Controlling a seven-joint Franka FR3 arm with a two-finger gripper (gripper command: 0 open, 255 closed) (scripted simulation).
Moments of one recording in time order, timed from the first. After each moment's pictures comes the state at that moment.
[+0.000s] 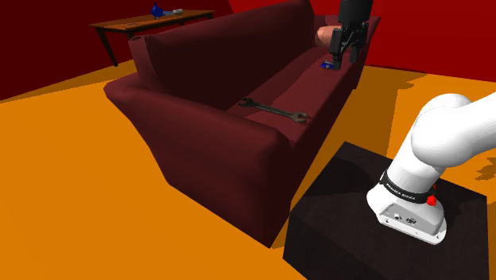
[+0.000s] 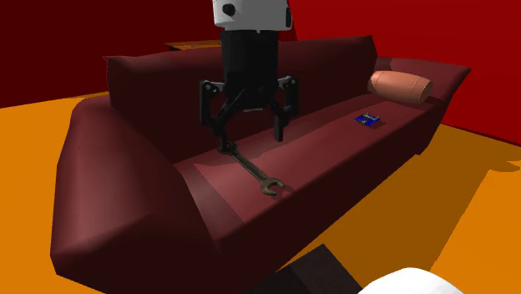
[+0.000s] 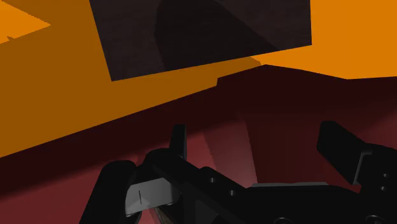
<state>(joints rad) 0.00 -0.80 -0.07 -2.36 -0.01 1.46 0.11</state>
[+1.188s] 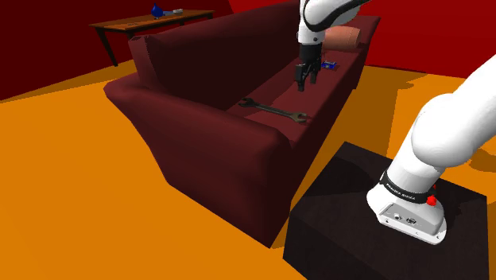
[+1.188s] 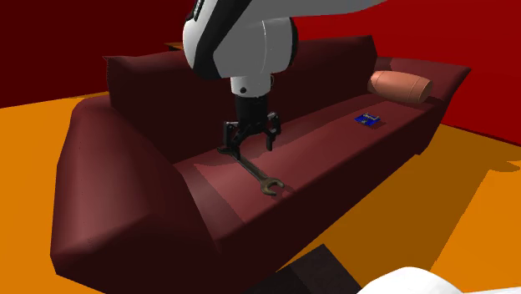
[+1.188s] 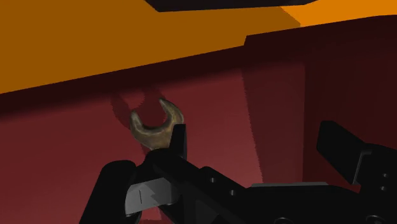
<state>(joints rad) 0.02 -0.33 -0.22 -2.35 -0.08 1.95 -0.13</state>
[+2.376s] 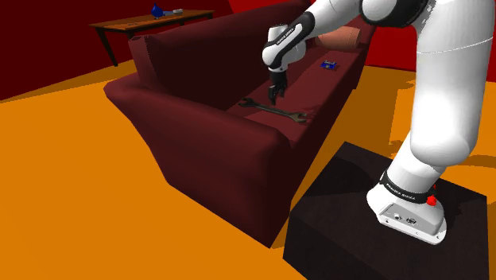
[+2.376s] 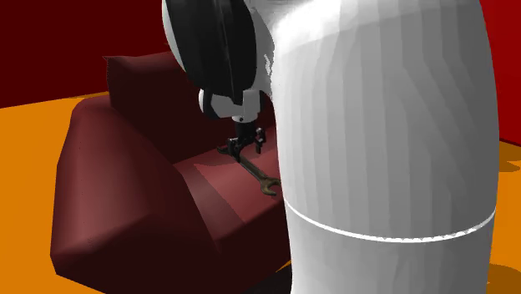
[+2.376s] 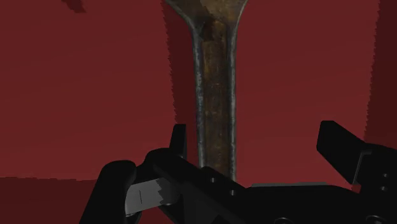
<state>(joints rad) -0.02 0.37 -0.25 -1.91 0.06 2.25 -0.41</state>
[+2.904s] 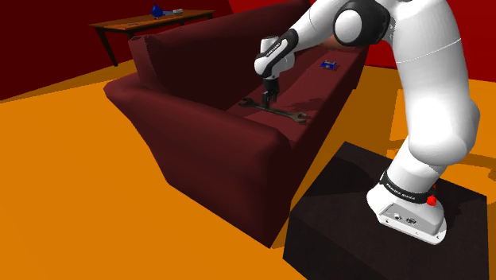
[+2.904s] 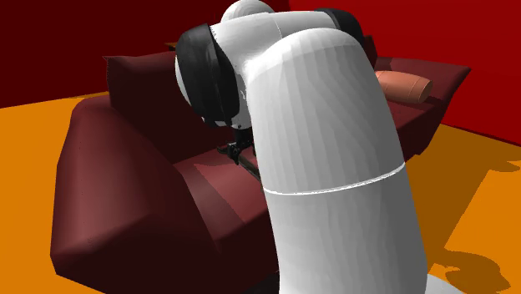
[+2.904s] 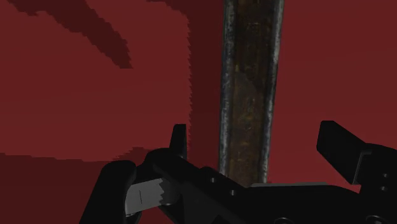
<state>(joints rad) -0.06 0.58 -0.22 -1.71 0.10 2.28 -0.46</state>
